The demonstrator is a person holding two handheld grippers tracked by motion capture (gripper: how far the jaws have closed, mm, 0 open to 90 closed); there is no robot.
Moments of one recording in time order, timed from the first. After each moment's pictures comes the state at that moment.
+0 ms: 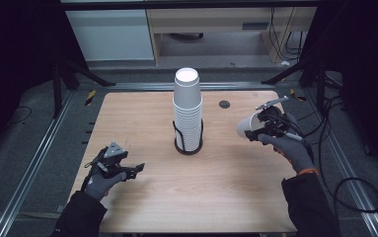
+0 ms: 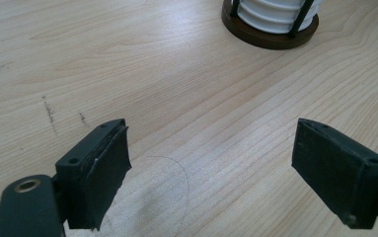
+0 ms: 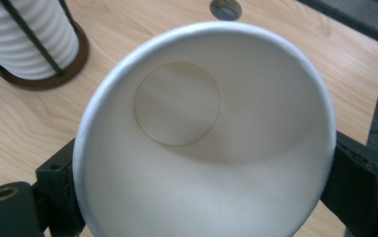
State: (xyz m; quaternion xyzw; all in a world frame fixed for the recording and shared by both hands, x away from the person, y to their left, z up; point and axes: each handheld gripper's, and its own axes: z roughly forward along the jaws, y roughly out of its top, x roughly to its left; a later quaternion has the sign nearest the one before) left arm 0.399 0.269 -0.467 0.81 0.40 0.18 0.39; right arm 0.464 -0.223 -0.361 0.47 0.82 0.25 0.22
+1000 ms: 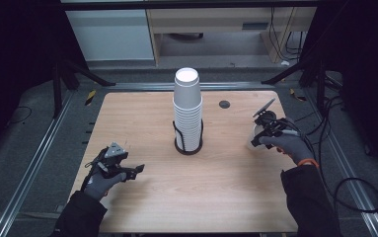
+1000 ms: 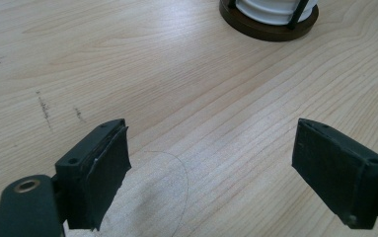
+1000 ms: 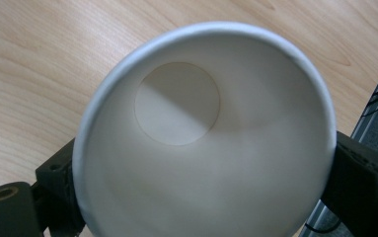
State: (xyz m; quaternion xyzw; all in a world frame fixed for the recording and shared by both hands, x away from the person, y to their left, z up) left arm 0.400 0.269 -0.469 0.81 0.40 0.17 0.39; right arm 0.492 -0.231 -0.397 0.47 0.86 0.10 0.16
